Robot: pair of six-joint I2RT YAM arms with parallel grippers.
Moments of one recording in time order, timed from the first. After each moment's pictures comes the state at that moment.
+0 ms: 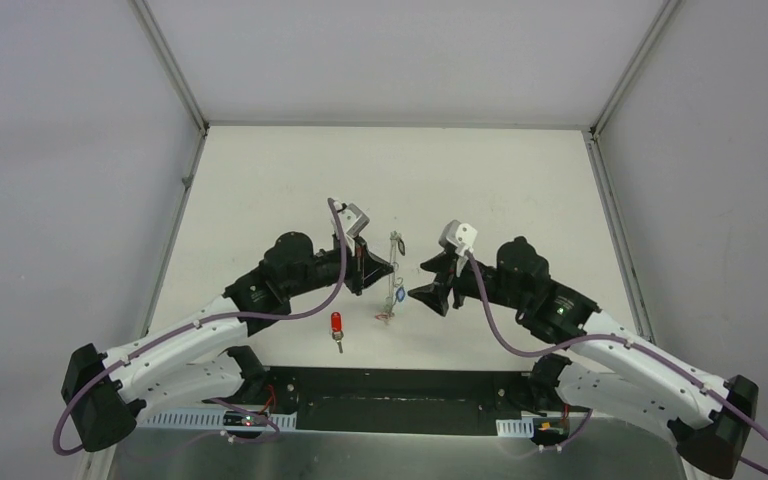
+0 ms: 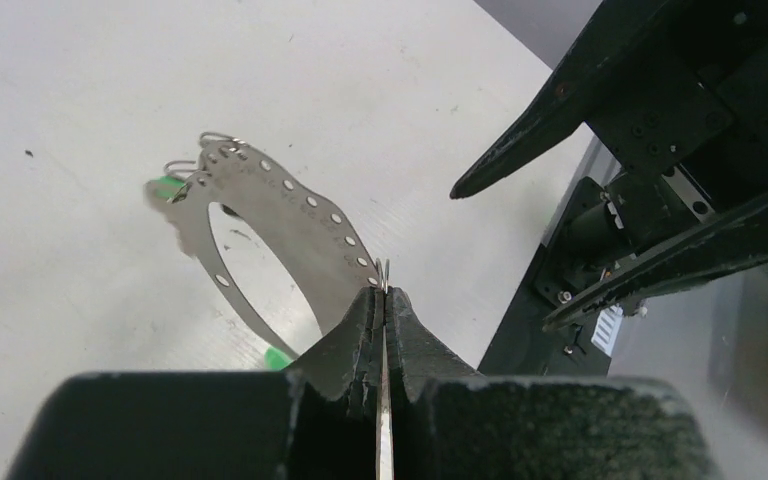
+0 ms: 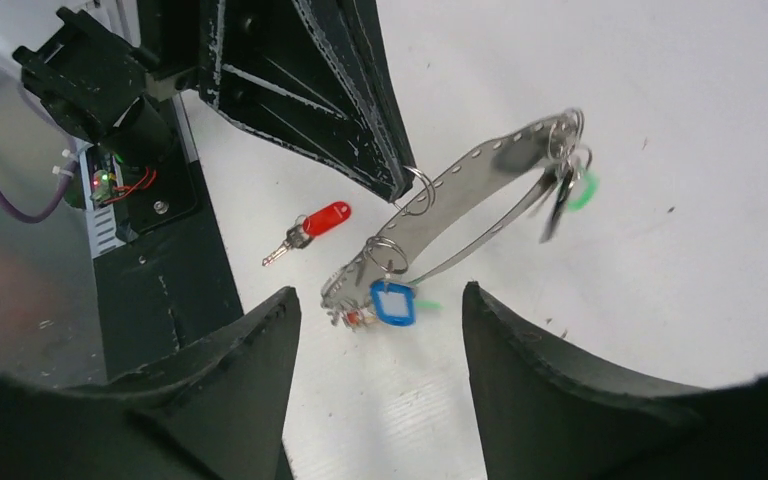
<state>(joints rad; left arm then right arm) -0.86 0.92 0.65 0.13 0.21 -0.36 0.91 0.84 0.71 -0.18 -0.28 0.03</state>
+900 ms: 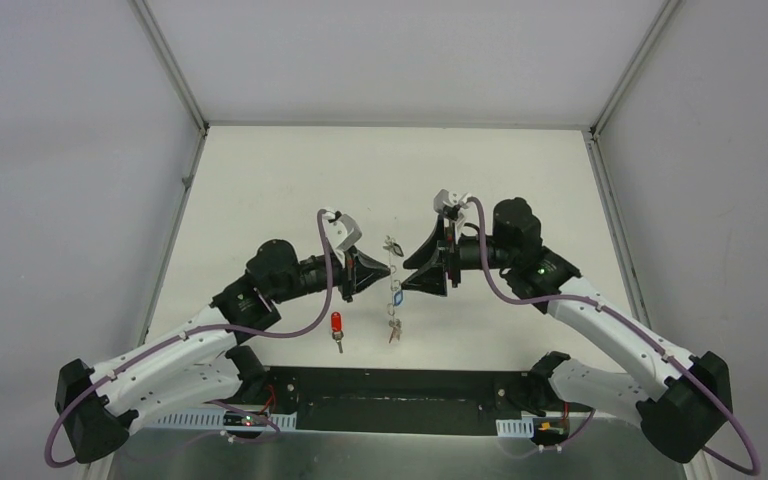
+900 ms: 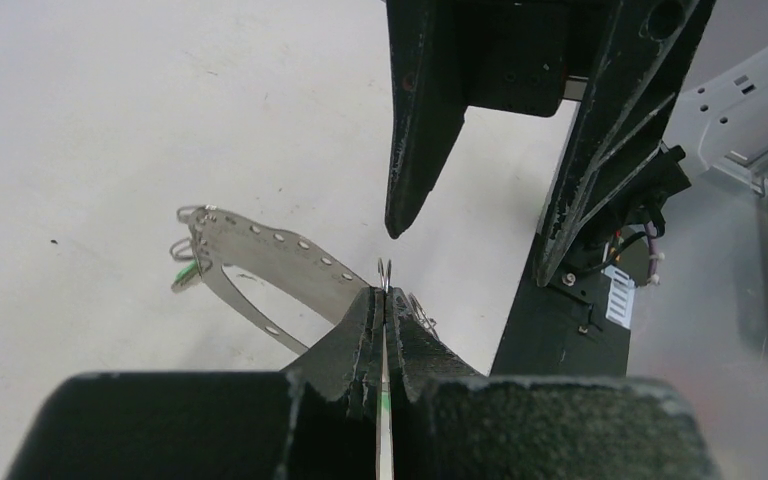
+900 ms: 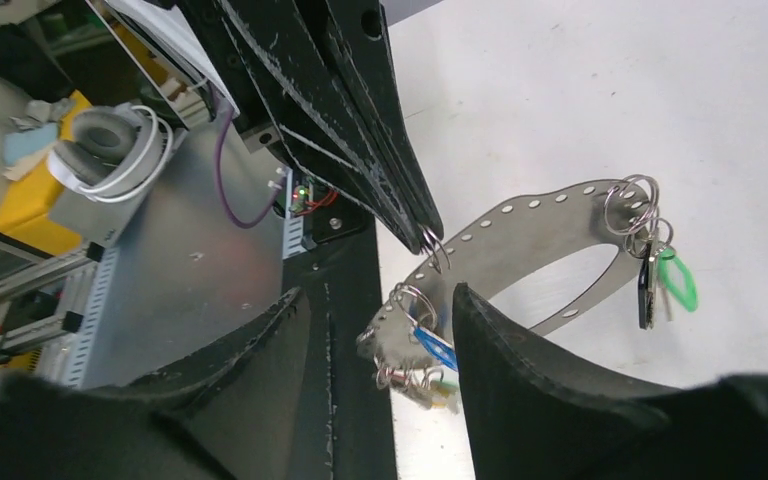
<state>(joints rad) -0.86 0.79 0.61 0.18 0.29 -0.21 0.68 1.02 0.79 -0.01 -0.88 0.21</state>
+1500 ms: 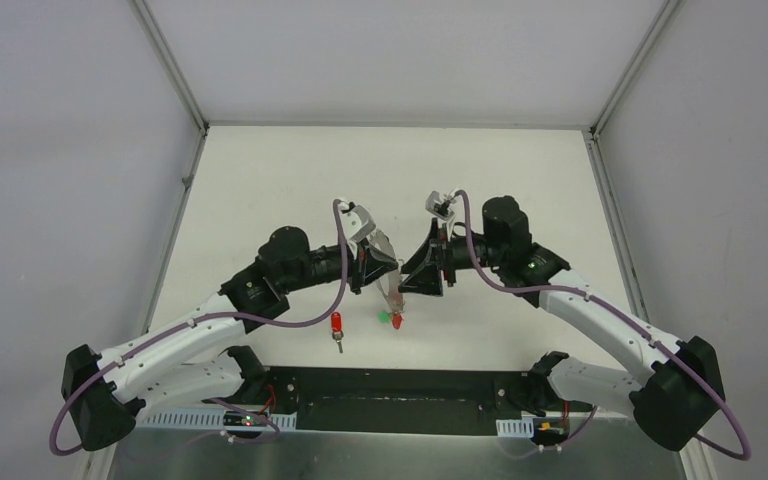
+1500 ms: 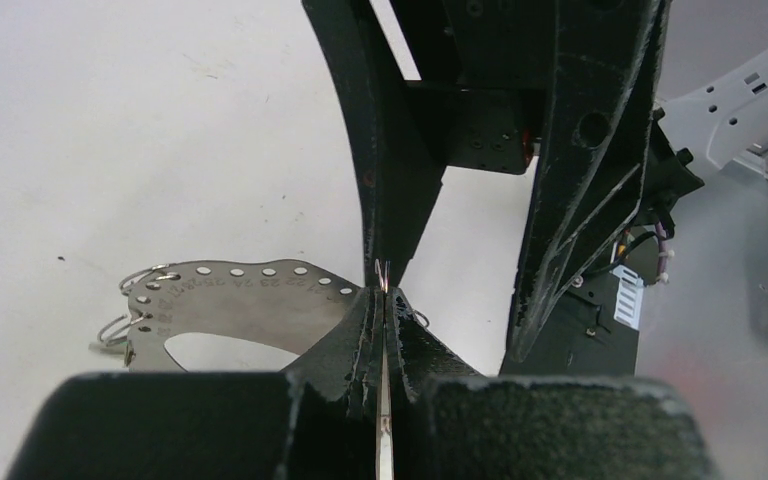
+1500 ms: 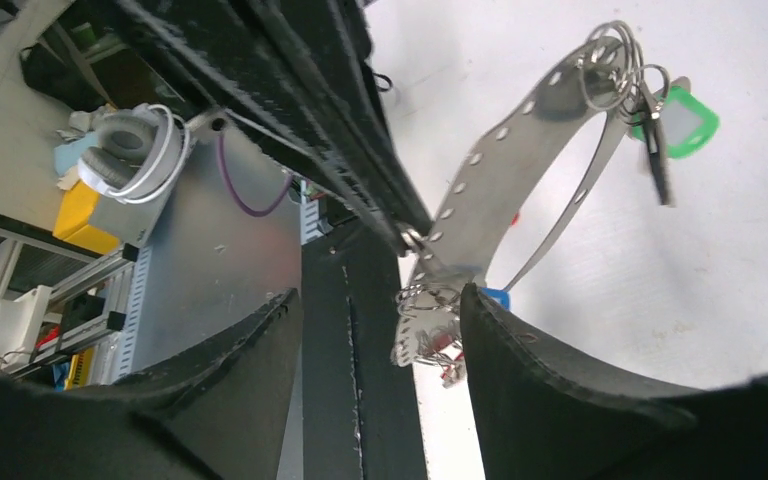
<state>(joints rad) -0.87 0.89 0.71 0.14 0.30 -0.17 0.67 1.10 0.79 -0.01 -0.93 0.29</state>
